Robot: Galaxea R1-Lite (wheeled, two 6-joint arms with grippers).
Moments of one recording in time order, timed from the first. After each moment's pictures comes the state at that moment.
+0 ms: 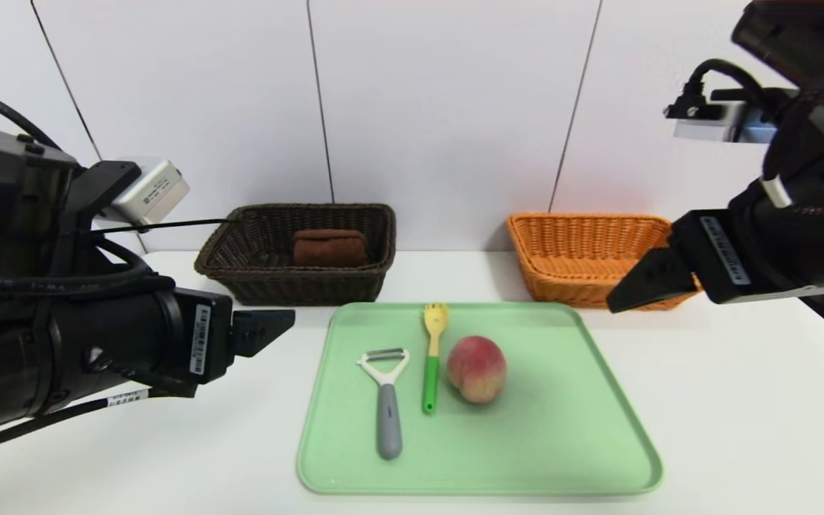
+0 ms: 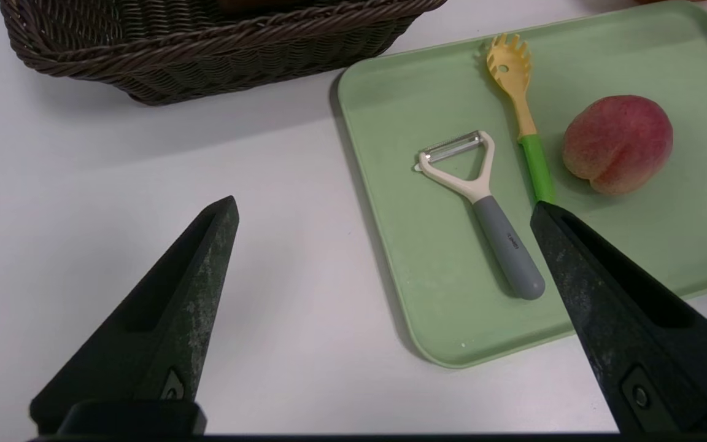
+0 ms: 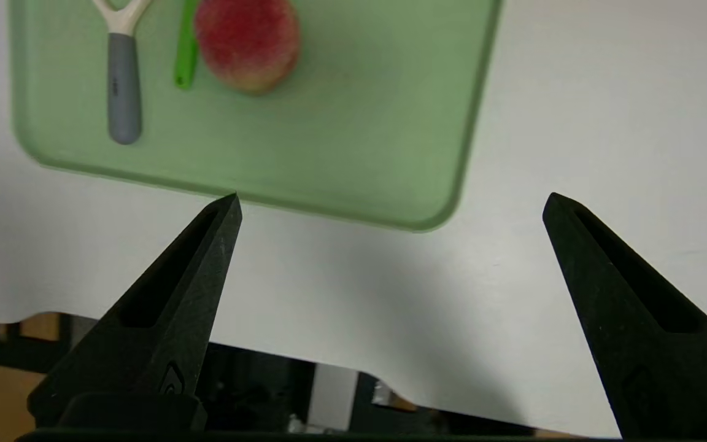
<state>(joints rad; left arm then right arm) -0.70 1.28 -0.97 0.19 0.33 -0.26 0.66 1.66 -1.95 1.31 -0.21 0.44</state>
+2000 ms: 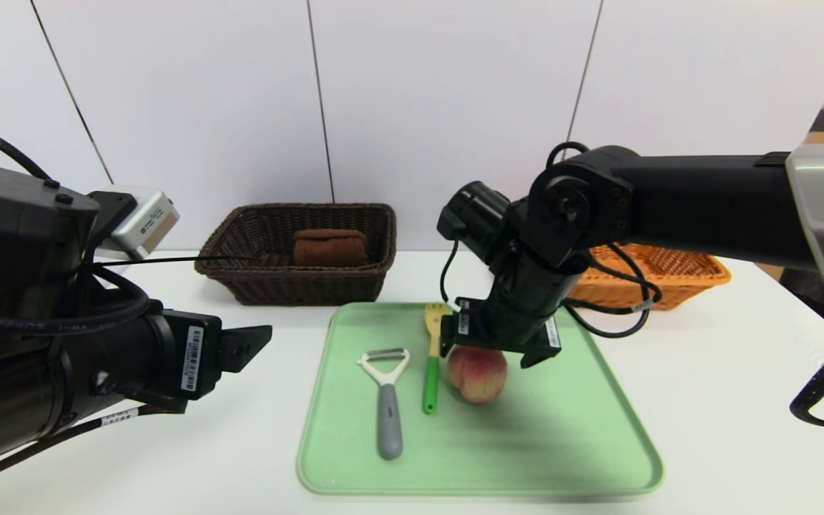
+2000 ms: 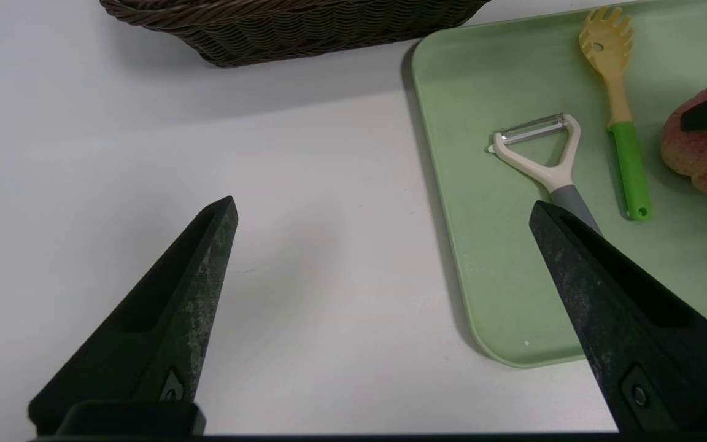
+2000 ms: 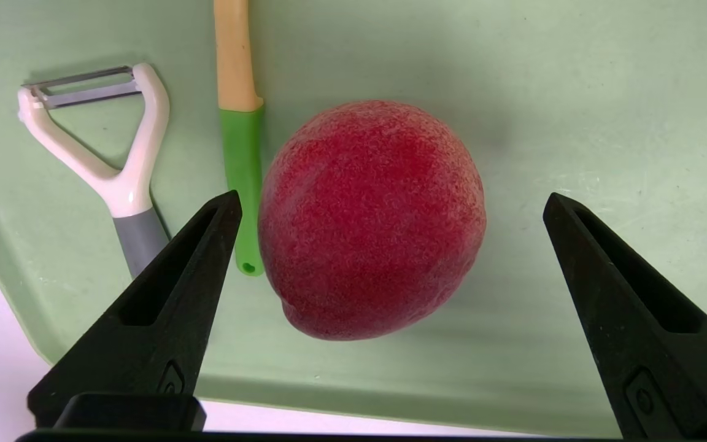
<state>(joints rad) -0.69 1.27 -0.91 0.20 0.46 -0.29 0.69 2.17 -1.95 1.00 -0.08 0.71</state>
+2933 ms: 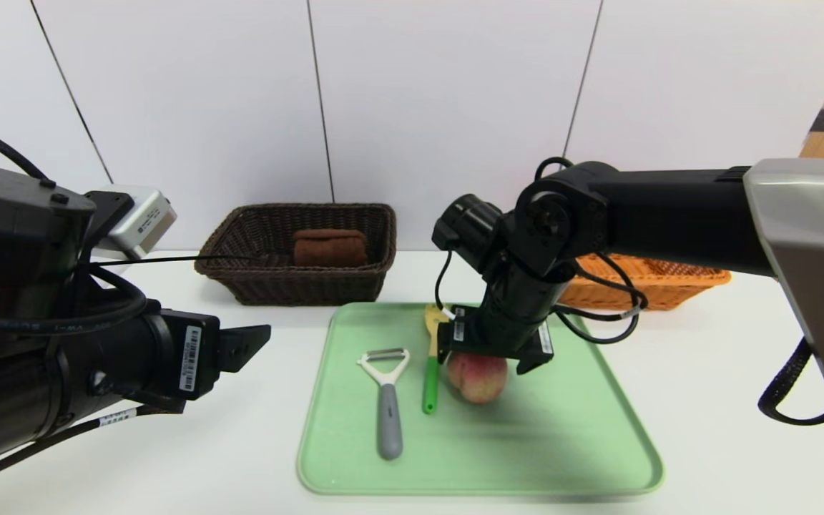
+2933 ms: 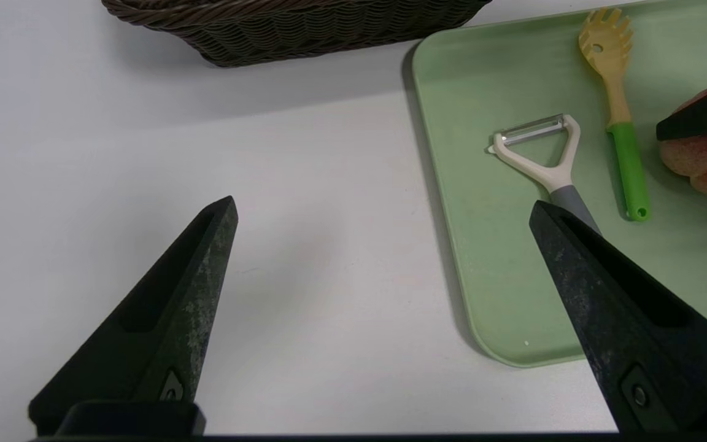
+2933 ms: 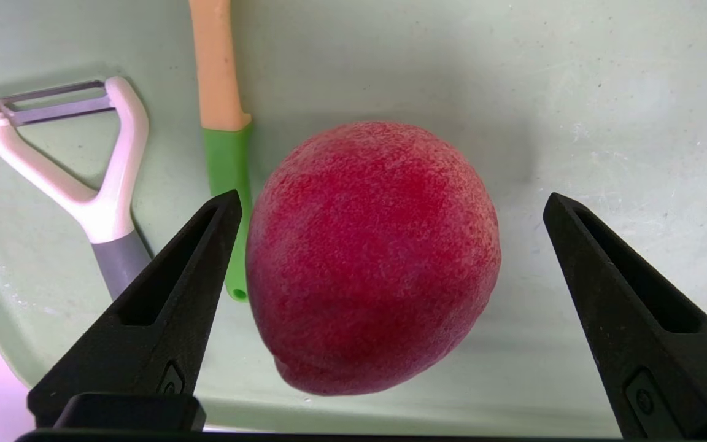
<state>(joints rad) -0.69 1.27 -0.91 0.19 0.46 -0.29 0.68 2.21 -1.95 0.99 -0.07 0.71</state>
